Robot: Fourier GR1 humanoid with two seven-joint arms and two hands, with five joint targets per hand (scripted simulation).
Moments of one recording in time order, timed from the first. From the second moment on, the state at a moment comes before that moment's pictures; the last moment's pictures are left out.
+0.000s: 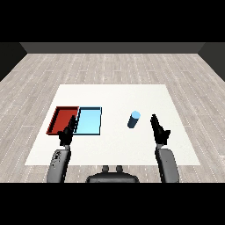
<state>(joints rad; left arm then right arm) 0.01 0.11 0.00 -1.59 -0.01 0.02 0.01 0.00 -0.11 -0.03 -1.60 -0.01 -0.01 0.01</state>
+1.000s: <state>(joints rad) 0.00 0.07 0.05 -1.61 0.10 -0.09 -0.29 -0.26 -0.08 -0.09 -1.31 -0.12 0.13 -0.25</state>
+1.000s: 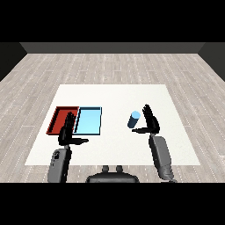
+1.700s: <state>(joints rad) 0.00 0.07 0.07 -1.58 0.10 -0.12 -0.33 -0.36 -0.09 -0.14 -1.13 -0.13 0.09 -0.29</state>
